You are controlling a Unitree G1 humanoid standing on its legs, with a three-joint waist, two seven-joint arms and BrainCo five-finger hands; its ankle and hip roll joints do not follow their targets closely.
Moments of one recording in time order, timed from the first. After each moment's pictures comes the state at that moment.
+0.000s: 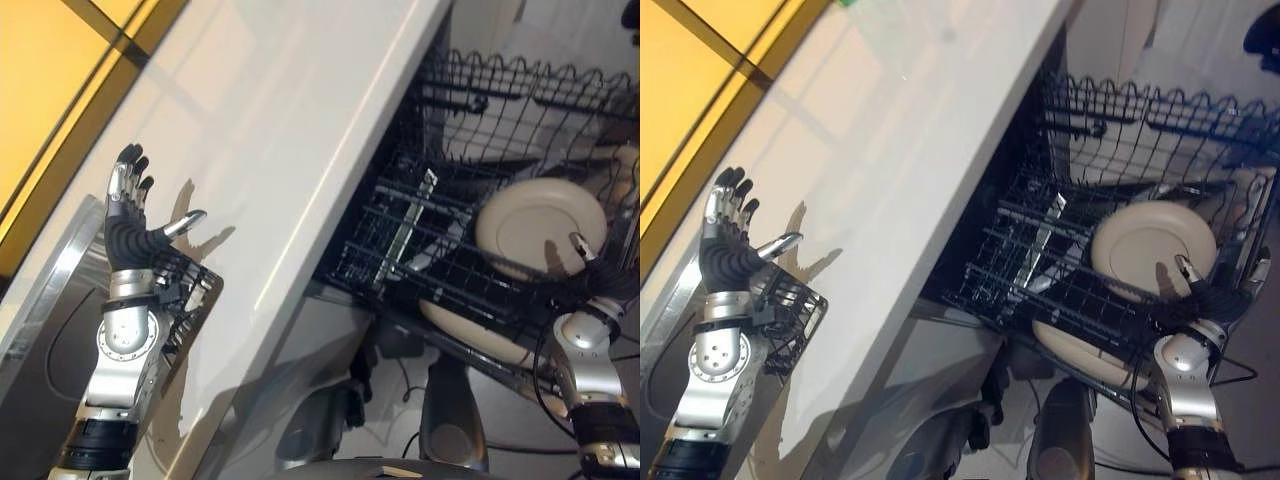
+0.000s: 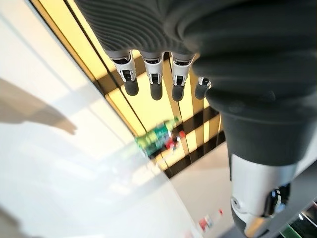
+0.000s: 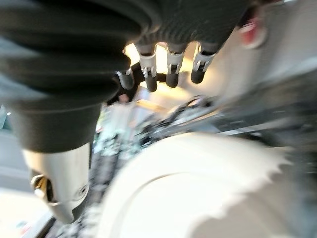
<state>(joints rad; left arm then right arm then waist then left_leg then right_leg) -0.03 0.55 0.05 -0.15 -0.29 -0.36 0.34 -0.11 -0.54 -0.18 0.34 0.30 -0.22 -0.76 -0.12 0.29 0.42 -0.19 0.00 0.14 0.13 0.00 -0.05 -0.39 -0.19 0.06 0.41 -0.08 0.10</state>
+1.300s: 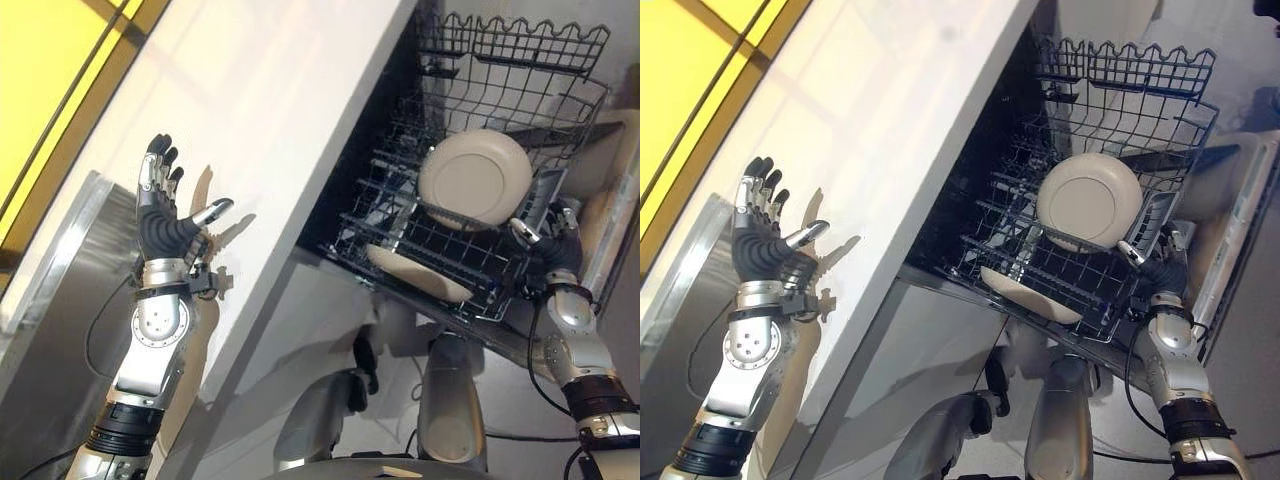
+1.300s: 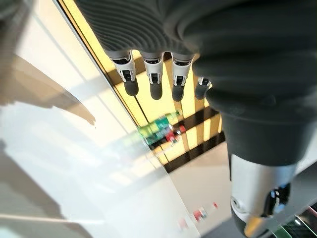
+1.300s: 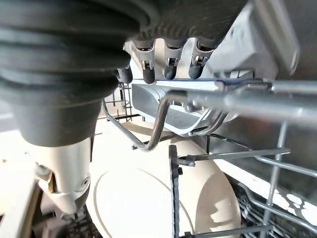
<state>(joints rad) -0.08 0.49 -0.07 -0.17 -0.30 -0.31 0.40 -0.23 -0.59 0.01 0.38 0.52 -0.17 -0.26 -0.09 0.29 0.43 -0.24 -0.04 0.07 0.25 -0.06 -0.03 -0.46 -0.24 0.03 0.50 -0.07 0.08</state>
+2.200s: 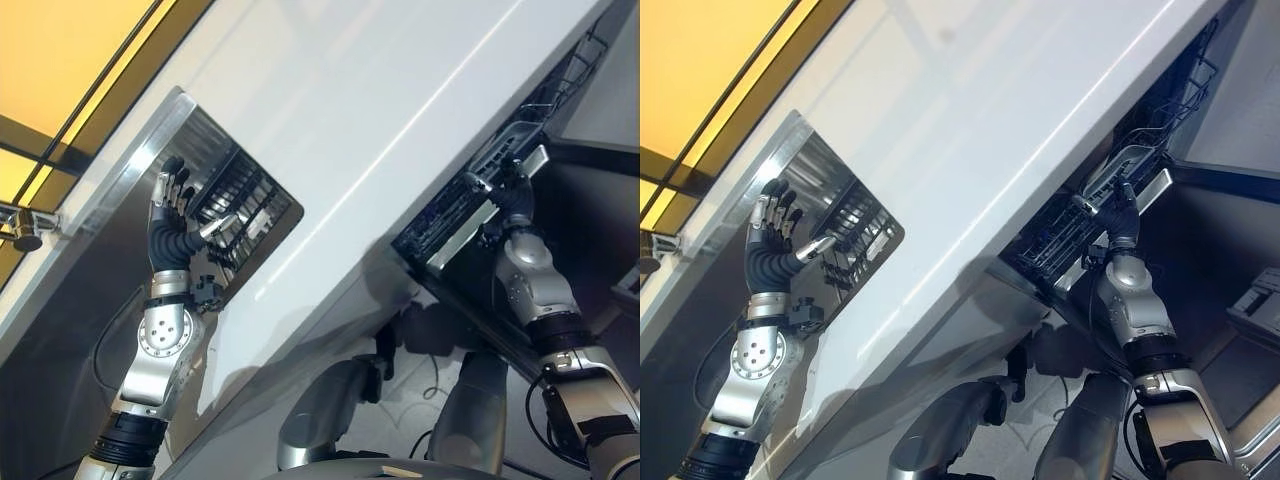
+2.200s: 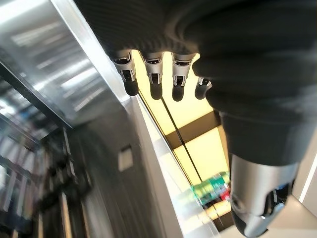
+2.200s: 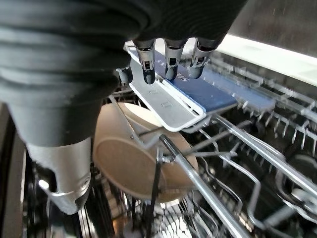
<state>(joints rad) -0.02 0.49 -0.08 -0.15 -0.34 -0.31 0.37 -0.56 -0.52 0.11 0.47 0.49 0.01 -0.30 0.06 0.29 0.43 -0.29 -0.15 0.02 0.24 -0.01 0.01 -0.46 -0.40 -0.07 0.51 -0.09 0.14</state>
